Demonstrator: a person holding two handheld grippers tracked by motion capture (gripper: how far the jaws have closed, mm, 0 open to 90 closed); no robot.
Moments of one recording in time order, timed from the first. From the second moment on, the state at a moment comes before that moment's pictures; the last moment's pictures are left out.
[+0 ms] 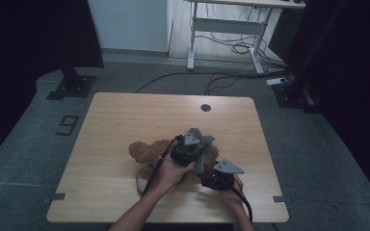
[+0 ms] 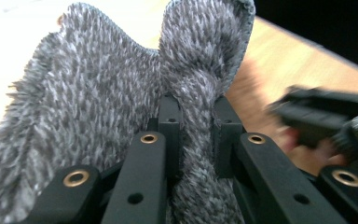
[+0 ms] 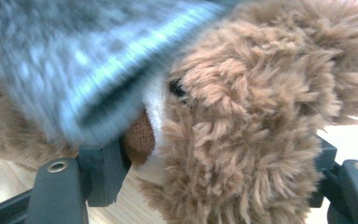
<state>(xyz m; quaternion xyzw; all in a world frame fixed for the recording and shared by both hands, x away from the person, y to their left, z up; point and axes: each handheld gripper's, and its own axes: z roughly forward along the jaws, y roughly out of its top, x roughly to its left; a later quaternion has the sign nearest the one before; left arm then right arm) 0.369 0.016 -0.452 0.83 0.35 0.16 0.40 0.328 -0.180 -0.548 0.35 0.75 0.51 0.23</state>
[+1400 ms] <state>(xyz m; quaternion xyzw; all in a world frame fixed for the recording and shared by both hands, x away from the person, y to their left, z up) 0.372 -0.020 -0.431 0.83 0.33 0.09 0.45 0.329 -0.179 -0.548 0.36 0.74 0.51 0.23</state>
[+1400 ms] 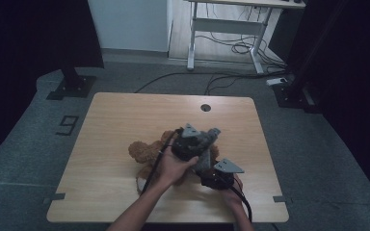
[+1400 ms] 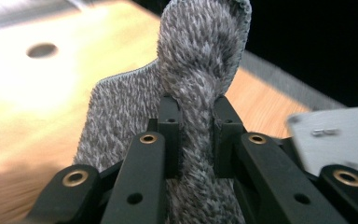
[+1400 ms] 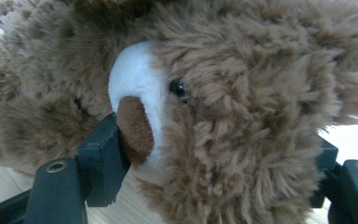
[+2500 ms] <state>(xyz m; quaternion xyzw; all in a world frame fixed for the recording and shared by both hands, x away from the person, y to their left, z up) 0.372 0.154 -0.466 0.75 0.46 0.15 0.45 0.331 -0.181 -0.548 0.36 0.74 0.52 0.22</state>
